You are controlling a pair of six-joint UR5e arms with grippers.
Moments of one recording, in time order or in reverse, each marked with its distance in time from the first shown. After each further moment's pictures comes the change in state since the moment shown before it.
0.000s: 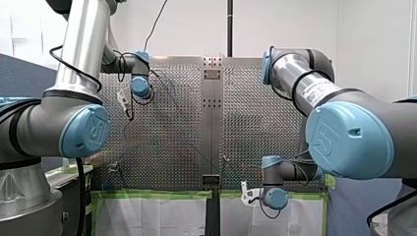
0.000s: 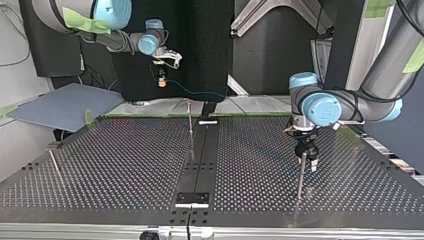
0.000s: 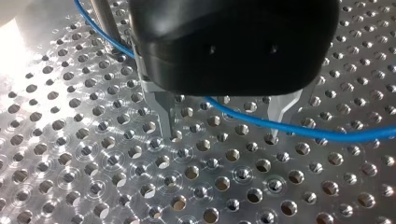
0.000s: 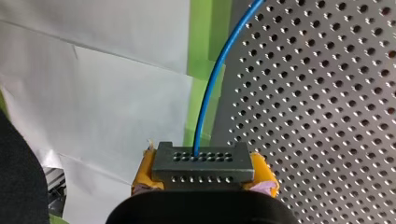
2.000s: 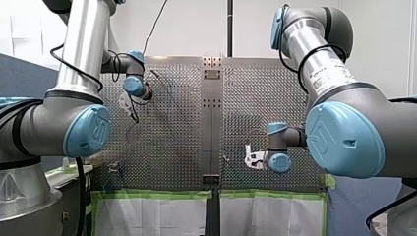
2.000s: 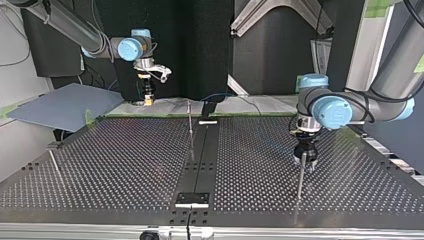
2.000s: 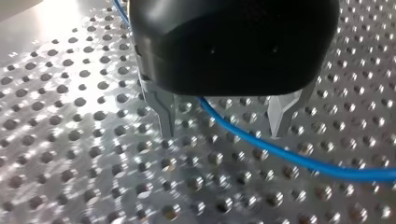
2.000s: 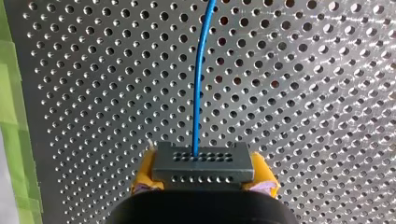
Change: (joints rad) left arm 0.052 0.003 -0.002 -0.033 0.185 -0.279; right arm -0.044 -0.280 0.058 0.003 -0.055 0.016
